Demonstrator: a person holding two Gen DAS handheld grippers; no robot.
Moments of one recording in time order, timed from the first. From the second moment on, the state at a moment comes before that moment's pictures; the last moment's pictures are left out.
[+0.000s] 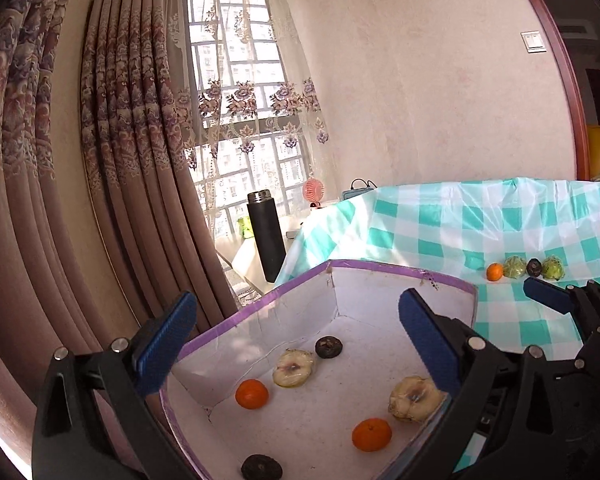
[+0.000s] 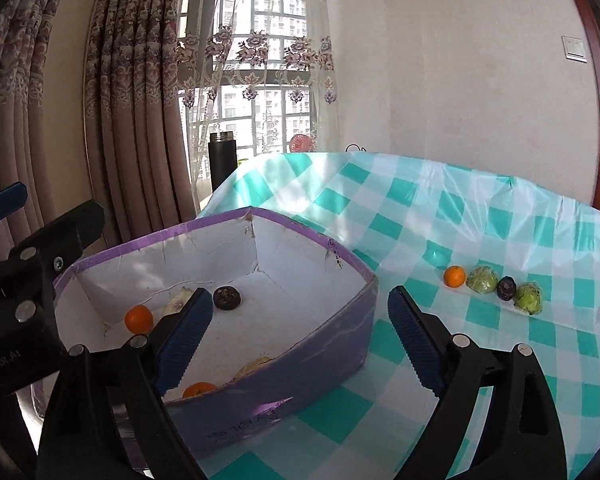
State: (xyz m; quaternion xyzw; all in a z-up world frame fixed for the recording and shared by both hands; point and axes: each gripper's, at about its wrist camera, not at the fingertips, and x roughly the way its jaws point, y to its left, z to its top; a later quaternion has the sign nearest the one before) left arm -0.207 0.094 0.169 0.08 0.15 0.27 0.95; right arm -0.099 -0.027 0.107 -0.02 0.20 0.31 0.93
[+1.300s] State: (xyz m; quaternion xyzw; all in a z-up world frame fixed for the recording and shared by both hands) left arm 0.009 -0.020 0.002 -0.13 0.40 -0.07 0.90; right arm 0.061 -0.216 0.014 0.09 0.36 0.02 0.93
